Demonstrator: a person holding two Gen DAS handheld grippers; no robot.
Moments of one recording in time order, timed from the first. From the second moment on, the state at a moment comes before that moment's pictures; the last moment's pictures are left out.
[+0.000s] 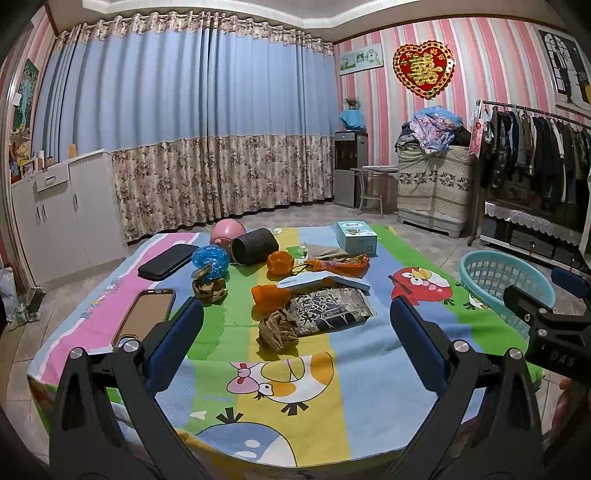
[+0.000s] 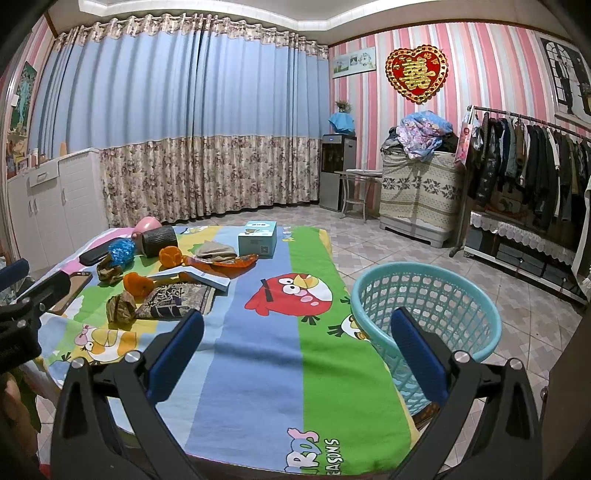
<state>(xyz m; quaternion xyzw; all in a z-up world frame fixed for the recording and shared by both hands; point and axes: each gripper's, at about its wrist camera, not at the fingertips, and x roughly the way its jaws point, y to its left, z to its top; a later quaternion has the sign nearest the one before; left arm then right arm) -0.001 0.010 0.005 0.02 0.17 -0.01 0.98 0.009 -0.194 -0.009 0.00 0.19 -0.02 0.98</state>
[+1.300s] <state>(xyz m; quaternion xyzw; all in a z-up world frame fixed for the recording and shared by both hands) -0.001 0.026 0.005 0.01 0.16 -0.01 0.99 0.010 -0.191 -0.008 -0.01 0.19 -0.03 0.98</state>
